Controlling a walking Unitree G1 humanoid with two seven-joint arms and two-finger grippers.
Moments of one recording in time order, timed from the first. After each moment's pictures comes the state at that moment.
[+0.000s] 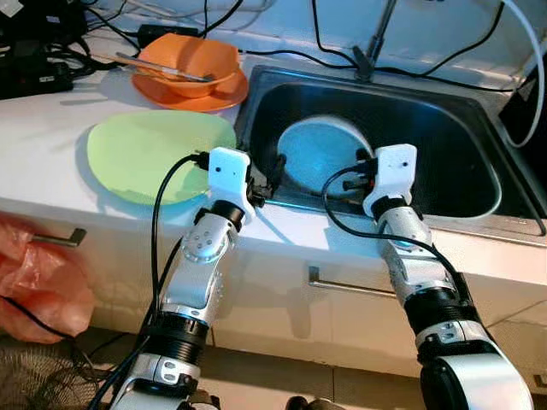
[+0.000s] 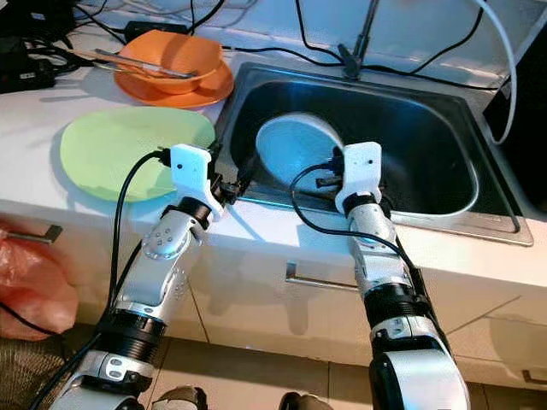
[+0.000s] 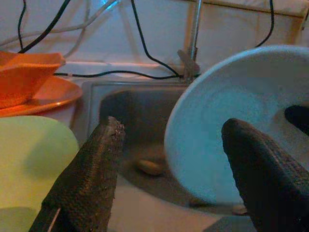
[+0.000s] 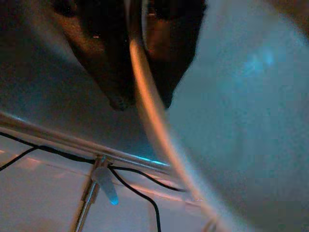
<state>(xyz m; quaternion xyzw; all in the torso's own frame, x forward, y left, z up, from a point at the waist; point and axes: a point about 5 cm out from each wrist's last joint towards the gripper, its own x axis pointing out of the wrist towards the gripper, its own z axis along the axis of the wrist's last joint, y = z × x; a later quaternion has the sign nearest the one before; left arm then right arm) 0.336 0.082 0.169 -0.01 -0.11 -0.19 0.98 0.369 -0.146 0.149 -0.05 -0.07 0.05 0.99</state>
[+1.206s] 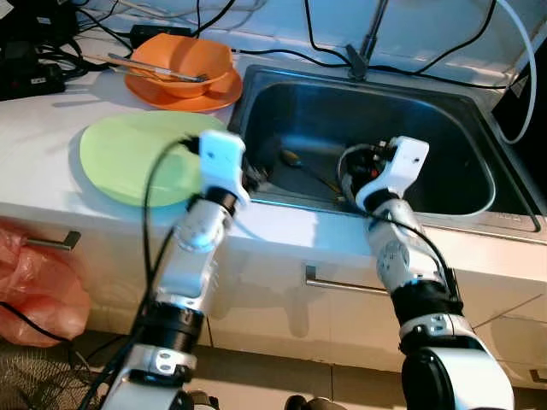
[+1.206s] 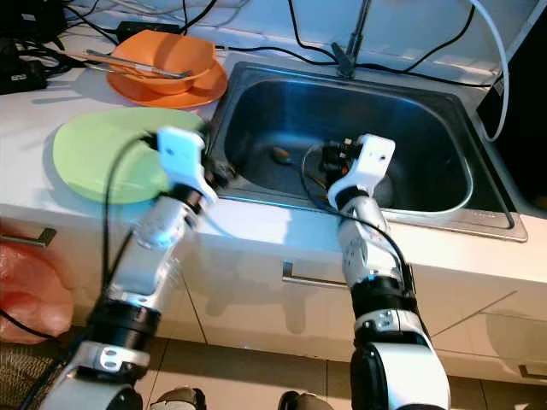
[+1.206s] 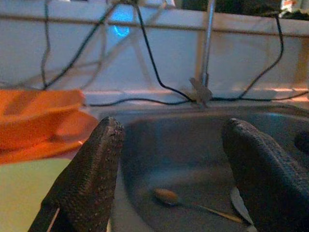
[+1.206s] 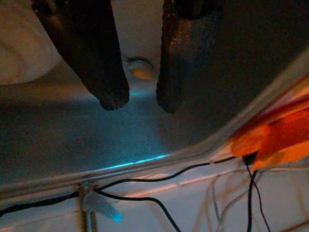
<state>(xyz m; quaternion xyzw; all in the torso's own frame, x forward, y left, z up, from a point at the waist) 0.342 0.095 0.196 0.01 -0.16 -0.16 0.97 0.375 -0.135 0.158 0.19 -0.05 0.08 0.98</state>
